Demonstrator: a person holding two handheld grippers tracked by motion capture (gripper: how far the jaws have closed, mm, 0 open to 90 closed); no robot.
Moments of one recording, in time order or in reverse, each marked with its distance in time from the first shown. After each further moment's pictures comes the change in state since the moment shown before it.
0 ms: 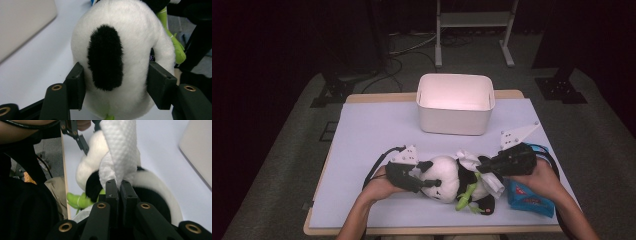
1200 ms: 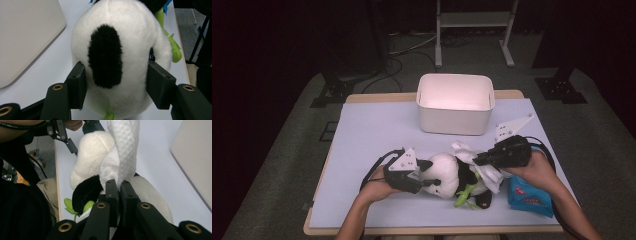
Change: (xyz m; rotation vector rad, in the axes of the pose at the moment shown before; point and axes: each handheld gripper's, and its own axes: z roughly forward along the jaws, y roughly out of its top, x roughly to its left) left arm -0.007 -0.001 -0.006 -0.015 0.078 0.114; right arm -0.010 0.016 0.004 0.031 -0.032 -0.013
